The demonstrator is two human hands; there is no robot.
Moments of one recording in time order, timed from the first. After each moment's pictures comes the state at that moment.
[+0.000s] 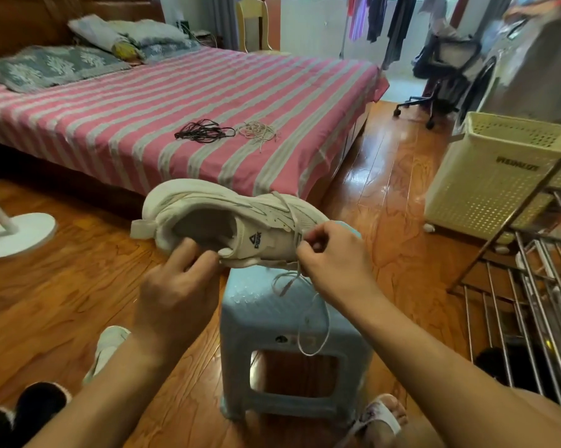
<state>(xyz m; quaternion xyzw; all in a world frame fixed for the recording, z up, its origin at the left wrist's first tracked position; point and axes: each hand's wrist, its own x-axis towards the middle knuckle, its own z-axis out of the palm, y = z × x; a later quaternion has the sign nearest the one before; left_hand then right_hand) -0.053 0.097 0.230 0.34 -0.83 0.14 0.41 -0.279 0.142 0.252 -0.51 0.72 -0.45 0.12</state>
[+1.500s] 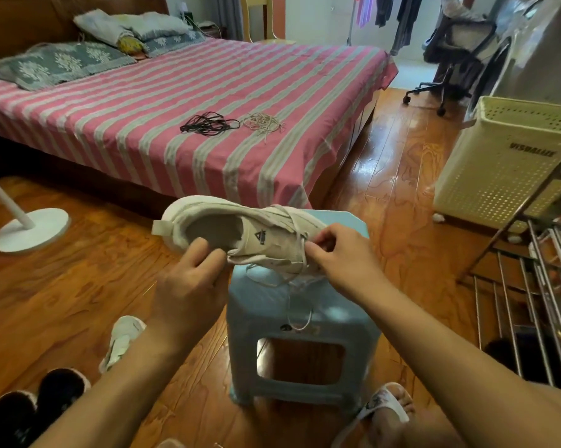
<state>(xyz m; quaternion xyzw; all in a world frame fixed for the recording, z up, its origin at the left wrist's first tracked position) -0.055 0.098 0.211 0.37 -0.84 0.07 0.39 -0.300 0.136 0.227 -0.52 0.74 -0.39 0.18</state>
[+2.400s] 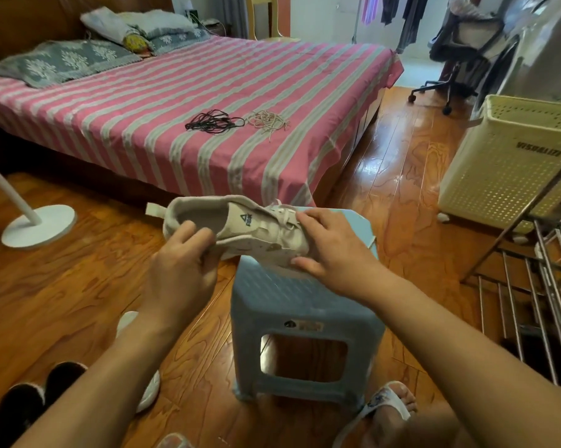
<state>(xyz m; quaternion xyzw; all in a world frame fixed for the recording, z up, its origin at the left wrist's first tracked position) -0.045 0.085 0.228 0.44 -0.83 -0.02 0.35 -0.308 0.125 0.223 -0.74 0.63 -0.23 0.05</state>
